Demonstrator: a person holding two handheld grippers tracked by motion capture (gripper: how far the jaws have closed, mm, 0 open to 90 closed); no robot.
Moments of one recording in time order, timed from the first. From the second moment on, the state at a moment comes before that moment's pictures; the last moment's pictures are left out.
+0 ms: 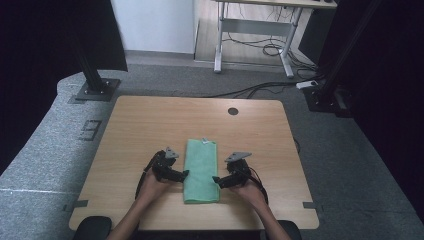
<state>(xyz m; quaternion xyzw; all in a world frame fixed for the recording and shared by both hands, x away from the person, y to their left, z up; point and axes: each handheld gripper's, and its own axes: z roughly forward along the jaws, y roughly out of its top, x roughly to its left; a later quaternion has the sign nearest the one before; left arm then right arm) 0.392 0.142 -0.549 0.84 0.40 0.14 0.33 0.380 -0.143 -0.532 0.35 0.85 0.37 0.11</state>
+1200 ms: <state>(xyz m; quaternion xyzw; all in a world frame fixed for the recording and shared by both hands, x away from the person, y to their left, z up) 0.392 0.142 -0.549 0.84 0.40 0.14 0.33 0.495 -0.106 -0.523 0.38 0.85 0.34 0.14</state>
